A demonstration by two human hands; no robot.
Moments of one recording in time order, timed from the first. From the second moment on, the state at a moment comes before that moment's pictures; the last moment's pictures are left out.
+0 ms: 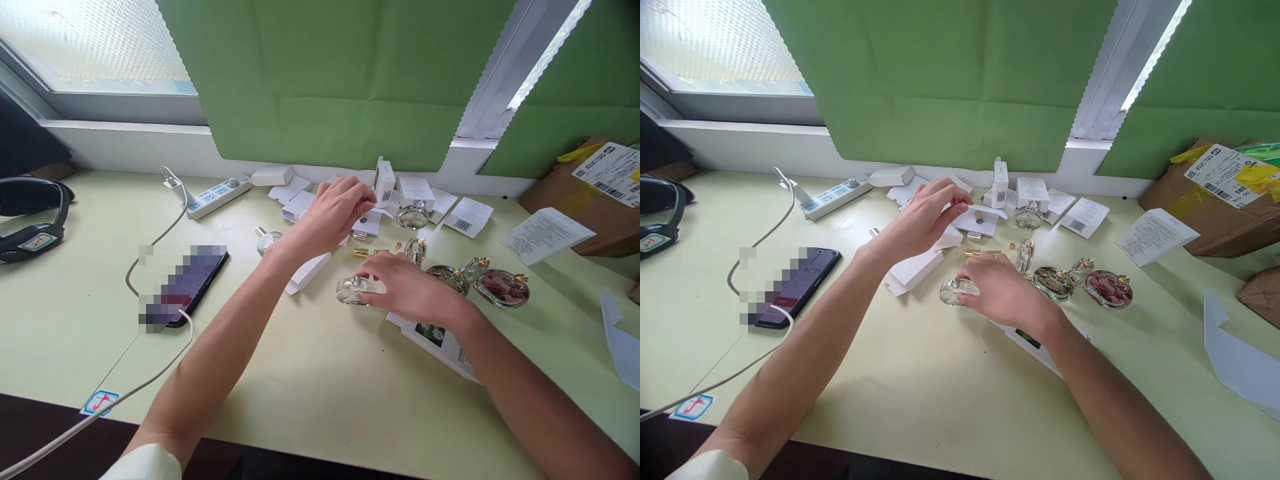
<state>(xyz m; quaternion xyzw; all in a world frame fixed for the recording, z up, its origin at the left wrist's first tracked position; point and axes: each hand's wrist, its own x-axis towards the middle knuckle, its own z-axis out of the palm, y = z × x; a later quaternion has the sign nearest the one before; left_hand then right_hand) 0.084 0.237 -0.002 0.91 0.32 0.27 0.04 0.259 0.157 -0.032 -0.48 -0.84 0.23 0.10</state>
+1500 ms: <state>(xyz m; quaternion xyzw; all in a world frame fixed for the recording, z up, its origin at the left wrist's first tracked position) 0.080 0.225 0.004 0.95 0.23 0.07 0.21 0.282 0.174 -0.049 -0.53 -0.80 0.27 0.08</state>
